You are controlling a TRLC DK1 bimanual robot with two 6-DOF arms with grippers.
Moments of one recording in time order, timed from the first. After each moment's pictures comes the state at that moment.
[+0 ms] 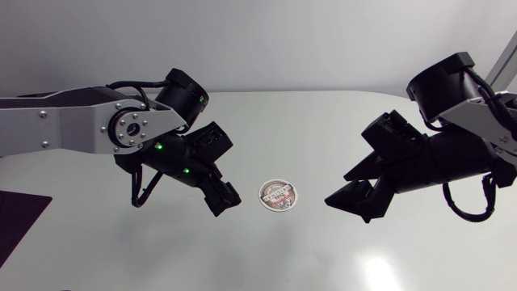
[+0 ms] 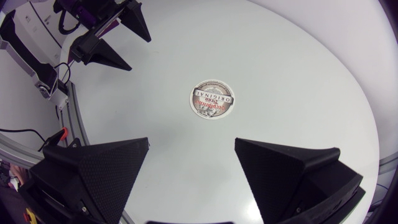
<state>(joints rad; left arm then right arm) -0.57 1.54 1.08 -0.62 0.22 0.37 0.31 1.14 0.91 -0.73 -0.40 -0.39</state>
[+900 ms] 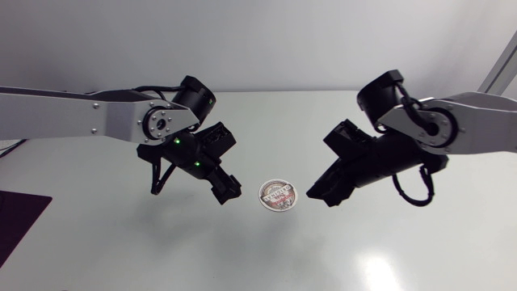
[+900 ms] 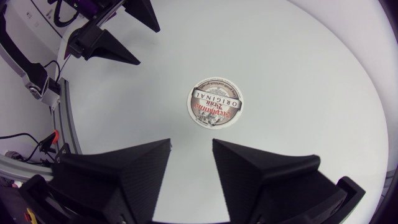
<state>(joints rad) -0.51 1.71 1.16 -0.57 0.21 0.40 0.36 1.43 0.97 -0.58 -0.40 -0.38</state>
